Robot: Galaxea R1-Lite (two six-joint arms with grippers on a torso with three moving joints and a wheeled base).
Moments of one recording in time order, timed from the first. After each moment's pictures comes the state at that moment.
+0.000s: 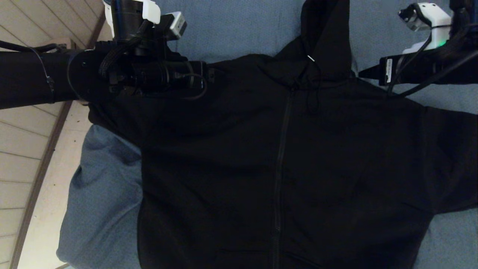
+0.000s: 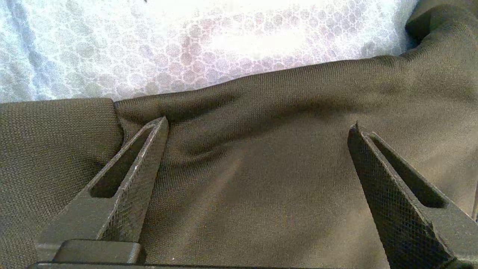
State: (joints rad) left arm -0.50 1.93 -1.79 -0.03 -0.05 -0.05; right arm 0.06 1.67 -1.69 0.24 0.00 -0.12
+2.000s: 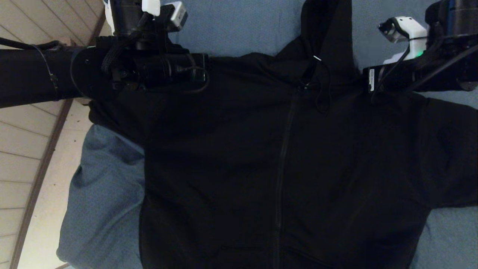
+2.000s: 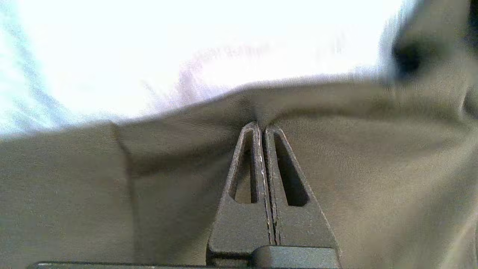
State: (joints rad) left arm -0.51 1.94 -1.83 -0.08 -0.03 -0.03; right arm 0.07 1.72 -1.68 0.18 0.01 -0.12
